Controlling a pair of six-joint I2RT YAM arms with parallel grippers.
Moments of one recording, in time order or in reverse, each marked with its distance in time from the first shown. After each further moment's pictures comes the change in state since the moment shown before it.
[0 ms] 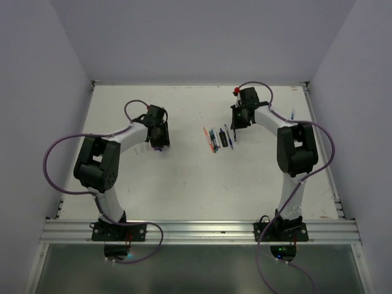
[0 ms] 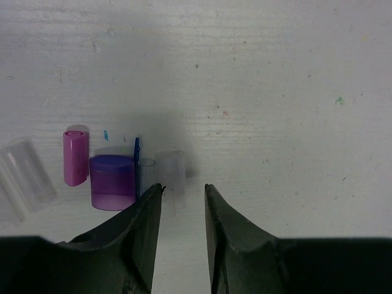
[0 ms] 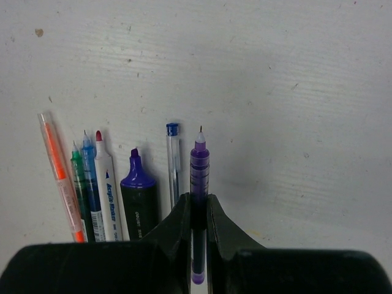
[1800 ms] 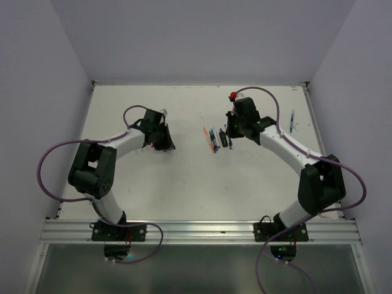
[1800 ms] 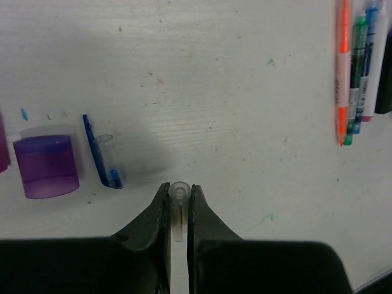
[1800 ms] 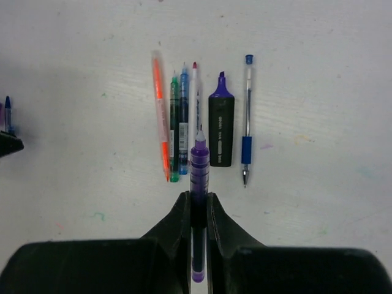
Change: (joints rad) left arm 0.000 -0.095 -0.116 0.136 0.221 -0.064; right arm 0.215 -0.468 -0.309 0.019 0.153 0.120
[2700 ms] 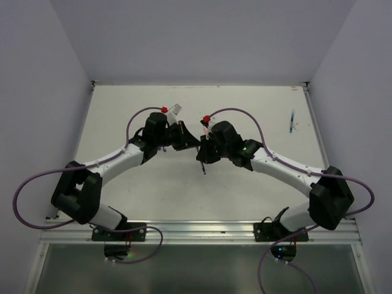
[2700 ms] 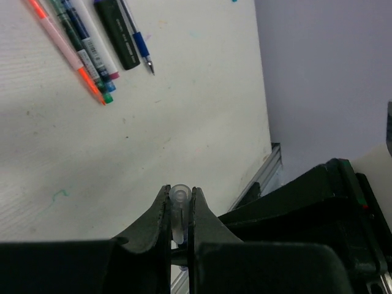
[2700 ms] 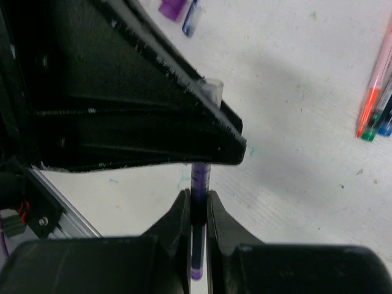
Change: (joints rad) left arm -0.170 -0.258 -0.168 0.421 0.286 -0.322; right arm 0.308 -0.136 -0.171 0.148 -0.192 0.129
